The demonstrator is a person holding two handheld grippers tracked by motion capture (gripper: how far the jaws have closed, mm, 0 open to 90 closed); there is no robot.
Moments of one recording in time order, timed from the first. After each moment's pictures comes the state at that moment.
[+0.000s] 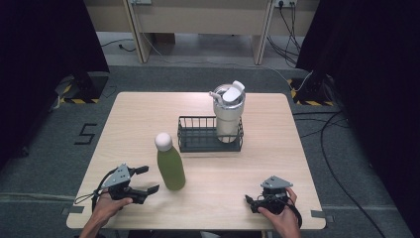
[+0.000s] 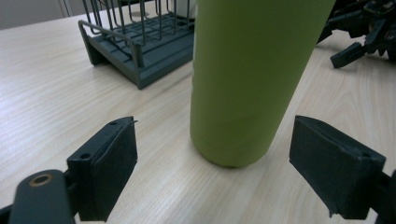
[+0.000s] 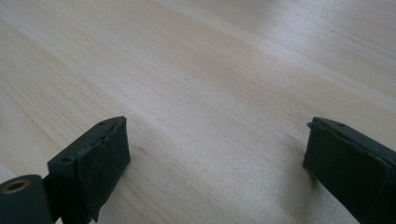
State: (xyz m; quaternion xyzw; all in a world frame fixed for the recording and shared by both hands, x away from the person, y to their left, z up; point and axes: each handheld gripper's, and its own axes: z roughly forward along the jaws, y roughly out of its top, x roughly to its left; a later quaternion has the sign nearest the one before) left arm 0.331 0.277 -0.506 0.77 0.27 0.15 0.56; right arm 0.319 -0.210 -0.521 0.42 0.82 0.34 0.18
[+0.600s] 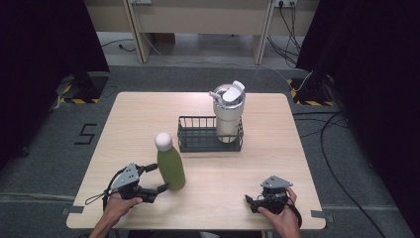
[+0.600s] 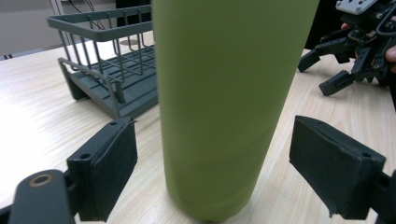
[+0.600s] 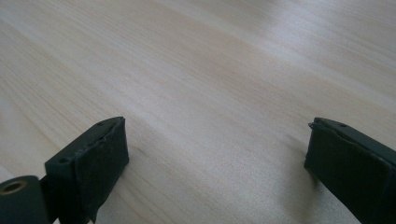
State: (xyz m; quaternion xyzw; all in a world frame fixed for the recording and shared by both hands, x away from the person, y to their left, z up) left arm 0.332 0.245 -0.500 0.76 0.25 0.17 0.58; right arm 0.320 -0.210 -0.521 0.42 0.82 0.34 0.18
